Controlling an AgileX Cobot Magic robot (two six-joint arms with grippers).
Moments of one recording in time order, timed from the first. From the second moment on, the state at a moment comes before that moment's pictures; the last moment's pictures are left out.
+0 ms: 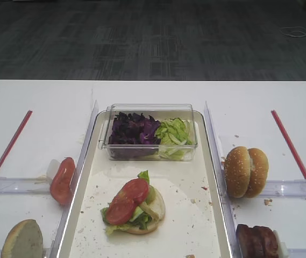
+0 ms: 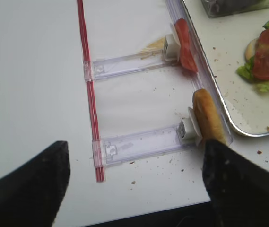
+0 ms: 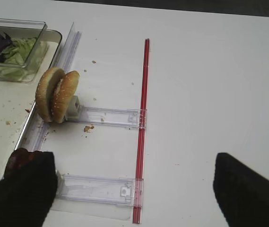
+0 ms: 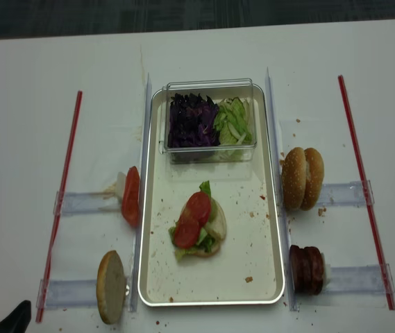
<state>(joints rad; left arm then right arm) -0.07 0.12 -0.50 -0.03 1.18 0.04 0.04 -0.02 -0.49 0.01 1.12 -0.06</state>
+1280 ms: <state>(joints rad) -0.07 -0.01 -0.49 -0.03 1.18 0.04 0.04 -0.02 -0.49 0.01 1.12 -0.06</state>
